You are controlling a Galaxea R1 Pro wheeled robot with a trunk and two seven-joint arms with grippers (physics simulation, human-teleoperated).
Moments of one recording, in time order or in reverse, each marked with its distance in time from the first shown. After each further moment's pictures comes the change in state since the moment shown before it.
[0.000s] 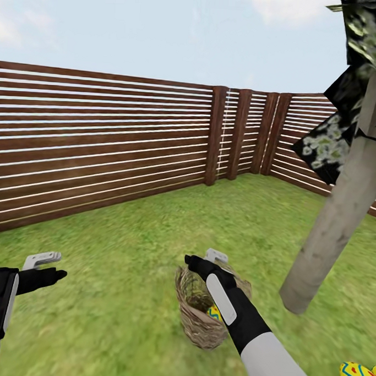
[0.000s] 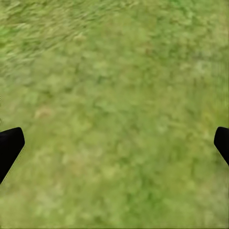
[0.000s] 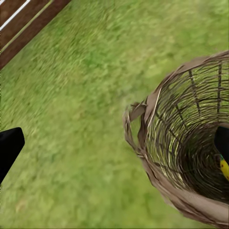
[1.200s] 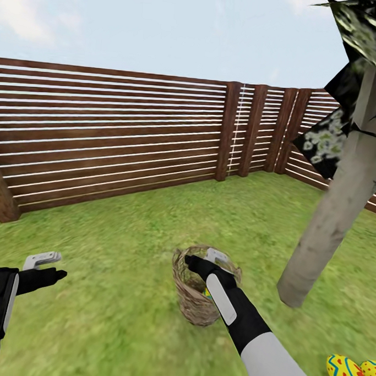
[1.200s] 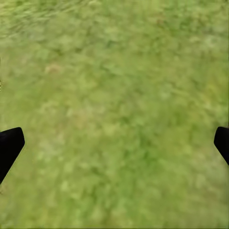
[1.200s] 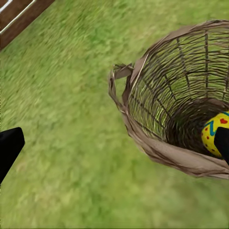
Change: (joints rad) left arm 0.000 0.000 0.000 0.001 0.000 0.000 0.000; right arm 0.000 0.000 0.000 0.000 -0.002 0.000 -0.001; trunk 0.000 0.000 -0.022
